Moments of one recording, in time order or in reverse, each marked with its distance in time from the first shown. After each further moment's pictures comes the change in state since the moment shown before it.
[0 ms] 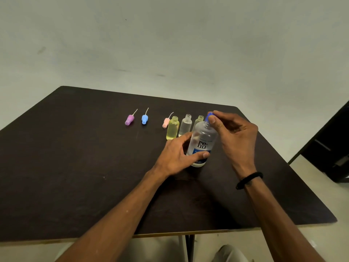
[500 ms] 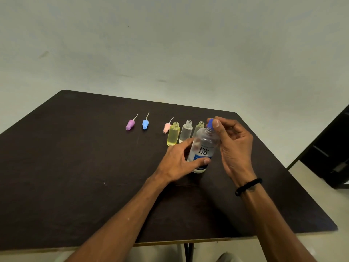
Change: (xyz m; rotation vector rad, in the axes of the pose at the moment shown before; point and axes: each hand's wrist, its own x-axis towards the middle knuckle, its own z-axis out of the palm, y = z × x) left_hand 0.003 -0.003 0.001 0.000 -0.031 -0.017; right_hand -0.001 0.003 0.011 0.322 0.059 0.206
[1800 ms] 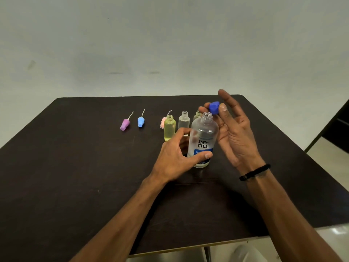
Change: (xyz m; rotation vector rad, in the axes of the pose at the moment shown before) left_hand 0.003 0.002 0.005 -0.019 0.071 -0.079; right_hand 0.023 0.018 -0.017 0.389 -0.177 0.187
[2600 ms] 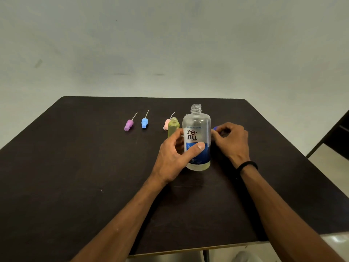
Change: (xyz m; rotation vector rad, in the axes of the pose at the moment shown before) left_hand -0.006 0.007 -0.010 -0.265 0.051 -0.059; right_hand 0.033 0.049 -0.058 -1.263 0.262 -0.068
